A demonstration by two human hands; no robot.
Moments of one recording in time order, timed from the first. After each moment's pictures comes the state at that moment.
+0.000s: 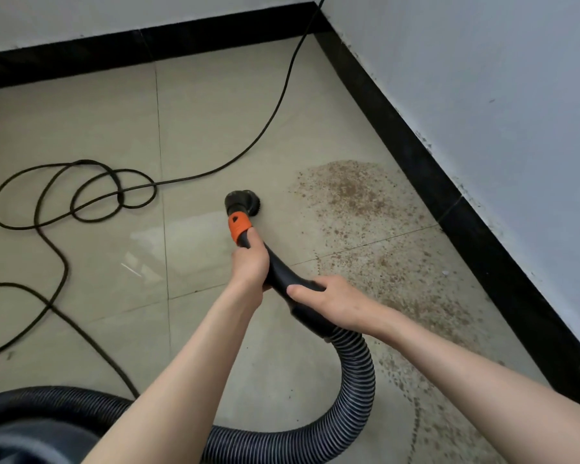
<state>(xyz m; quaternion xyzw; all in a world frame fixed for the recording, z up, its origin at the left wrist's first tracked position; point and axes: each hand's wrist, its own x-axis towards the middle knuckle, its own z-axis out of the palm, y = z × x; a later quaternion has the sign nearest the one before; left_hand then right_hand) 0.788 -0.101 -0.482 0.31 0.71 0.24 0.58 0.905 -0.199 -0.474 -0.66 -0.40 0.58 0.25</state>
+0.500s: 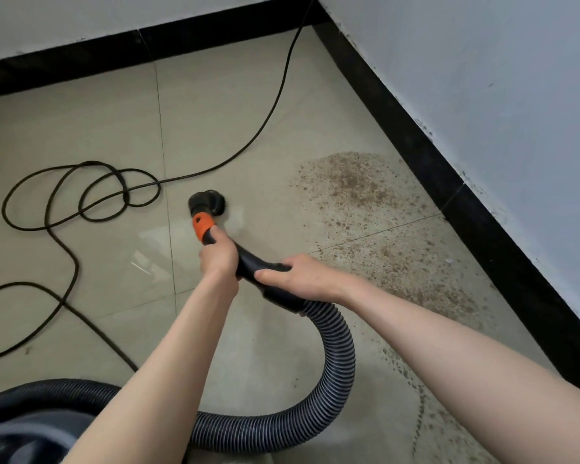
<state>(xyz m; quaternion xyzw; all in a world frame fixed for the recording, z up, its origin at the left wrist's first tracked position) 0.750 -0.081 -0.489 0.26 0.77 0.29 0.51 0.879 -0.166 -0.471 -0.63 -0.45 0.60 0.21</state>
